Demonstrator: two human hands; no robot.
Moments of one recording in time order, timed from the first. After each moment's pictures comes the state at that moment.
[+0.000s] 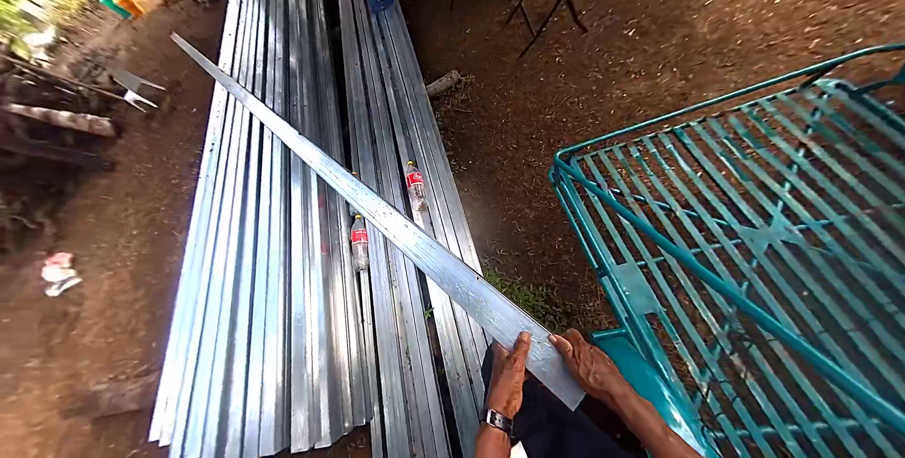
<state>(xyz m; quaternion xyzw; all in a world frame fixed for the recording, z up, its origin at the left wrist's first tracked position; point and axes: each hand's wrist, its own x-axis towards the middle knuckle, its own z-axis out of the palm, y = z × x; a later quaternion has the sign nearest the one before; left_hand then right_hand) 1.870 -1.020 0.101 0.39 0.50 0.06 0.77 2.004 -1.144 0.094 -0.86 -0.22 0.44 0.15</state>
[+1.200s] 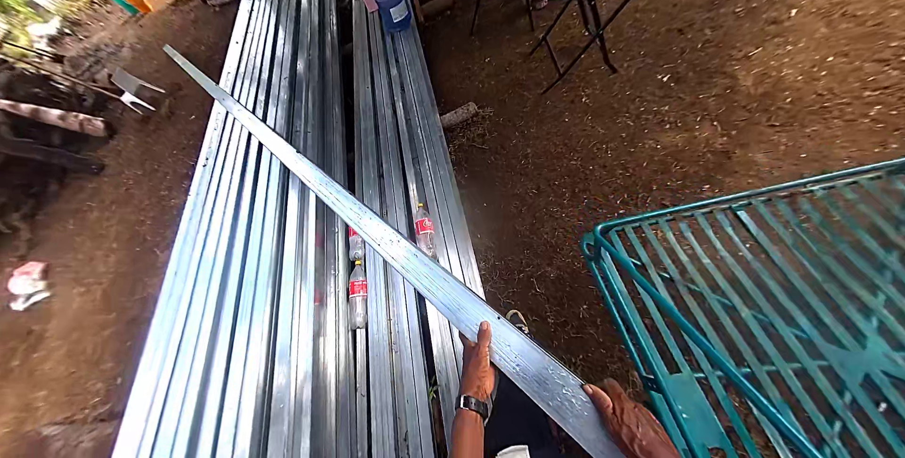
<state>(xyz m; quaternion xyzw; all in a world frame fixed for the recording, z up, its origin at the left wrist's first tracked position) 2.055 -0.734 0.045 0.32 0.53 0.17 0.76 2.174 -0.985 0.094 -0.87 -0.21 0.43 0.13</state>
